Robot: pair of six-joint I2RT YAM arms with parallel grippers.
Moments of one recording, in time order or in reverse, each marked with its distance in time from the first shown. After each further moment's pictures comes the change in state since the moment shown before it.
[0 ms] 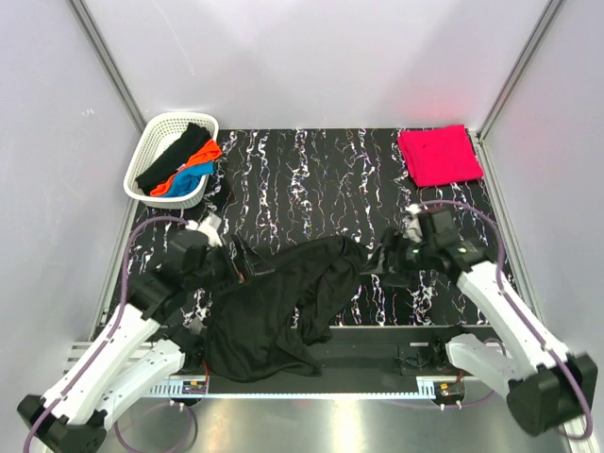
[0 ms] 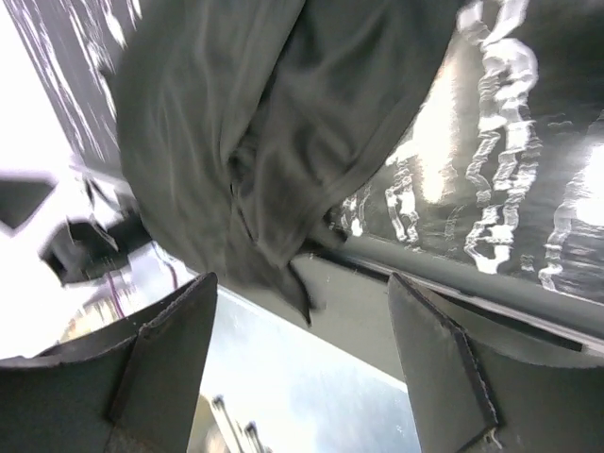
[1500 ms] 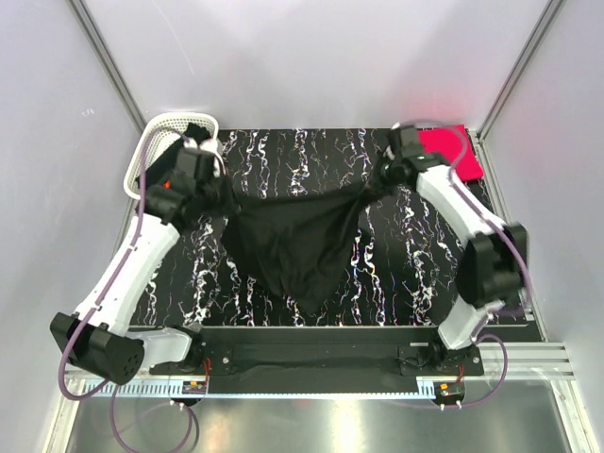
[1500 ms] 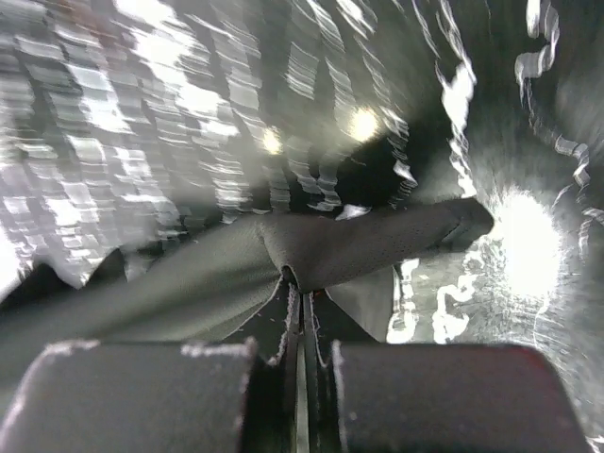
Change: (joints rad) left arm 0.187 0.564 0.515 -0.148 -0.203 0.439; right arm -0.023 0.850 0.646 0.203 0.252 -0.031
